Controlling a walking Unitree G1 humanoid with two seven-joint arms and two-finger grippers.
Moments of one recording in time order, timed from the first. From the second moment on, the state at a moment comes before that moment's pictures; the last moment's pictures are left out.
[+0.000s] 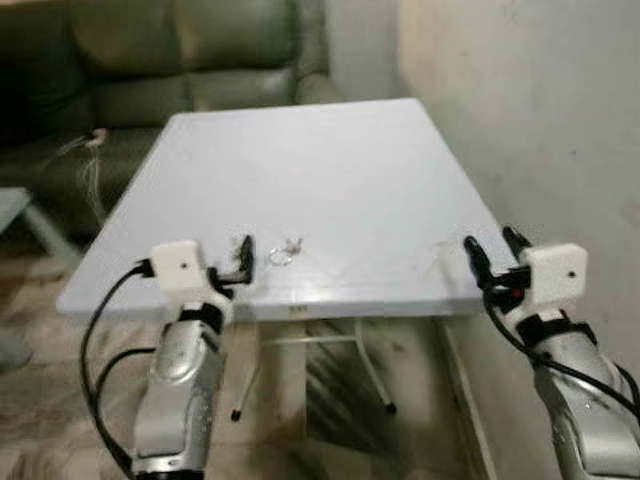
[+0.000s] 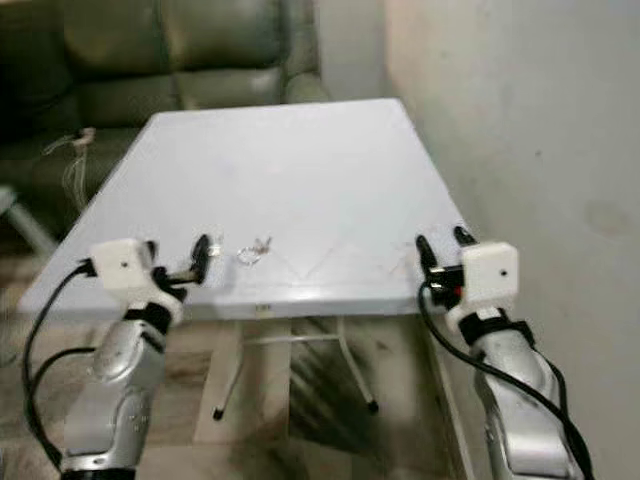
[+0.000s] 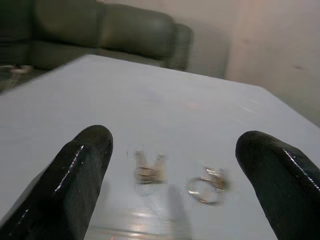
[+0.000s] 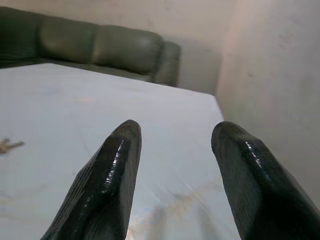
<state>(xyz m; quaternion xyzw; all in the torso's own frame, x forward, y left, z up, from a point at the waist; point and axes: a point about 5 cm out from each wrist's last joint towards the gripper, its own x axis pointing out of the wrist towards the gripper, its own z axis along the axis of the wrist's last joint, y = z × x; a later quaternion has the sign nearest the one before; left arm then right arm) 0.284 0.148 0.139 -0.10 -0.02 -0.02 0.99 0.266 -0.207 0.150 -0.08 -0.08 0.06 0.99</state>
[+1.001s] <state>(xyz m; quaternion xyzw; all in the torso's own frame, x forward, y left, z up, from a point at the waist) 0.282 0.149 0.136 -0.12 -0.01 -0.02 0.99 0.264 -0.204 0.151 -0.05 -0.09 0.07 0.99</state>
